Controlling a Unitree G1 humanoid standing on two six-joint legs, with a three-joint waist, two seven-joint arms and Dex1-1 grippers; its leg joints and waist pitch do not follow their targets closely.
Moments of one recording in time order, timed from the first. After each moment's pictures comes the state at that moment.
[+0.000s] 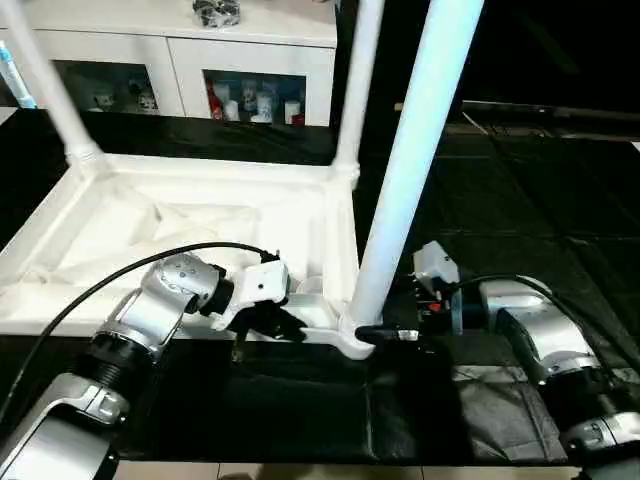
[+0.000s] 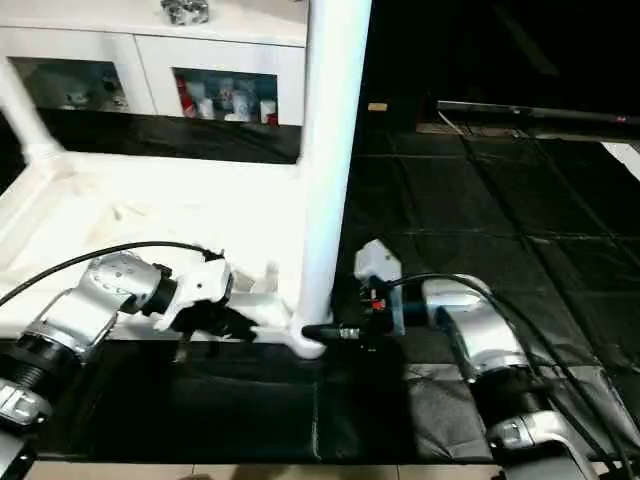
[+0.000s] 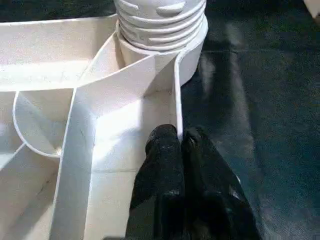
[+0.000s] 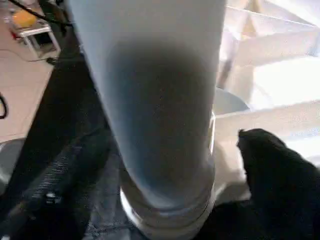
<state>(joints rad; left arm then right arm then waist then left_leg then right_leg) -0.58 0.50 -0.39 0.48 0.03 0.02 -1.40 -0.47 -0.39 0.20 0.45 0.24 0.15 1.33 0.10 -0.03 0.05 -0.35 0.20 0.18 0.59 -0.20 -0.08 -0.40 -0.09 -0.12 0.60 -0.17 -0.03</state>
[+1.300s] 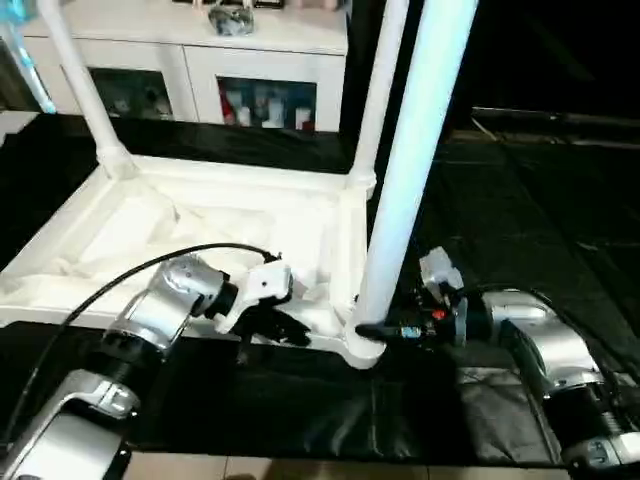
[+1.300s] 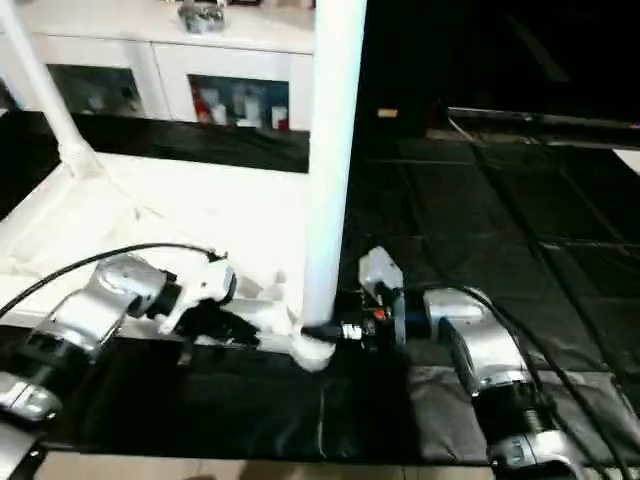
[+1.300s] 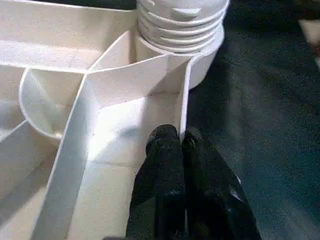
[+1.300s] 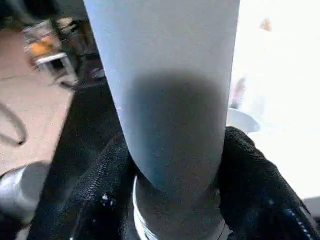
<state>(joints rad) -0.62 0.41 -0.35 0.59 0.01 0.12 -1.34 -0.39 -0.34 0.12 0.38 0.28 0.23 1.23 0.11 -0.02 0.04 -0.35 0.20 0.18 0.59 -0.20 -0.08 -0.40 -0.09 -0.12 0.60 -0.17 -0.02</state>
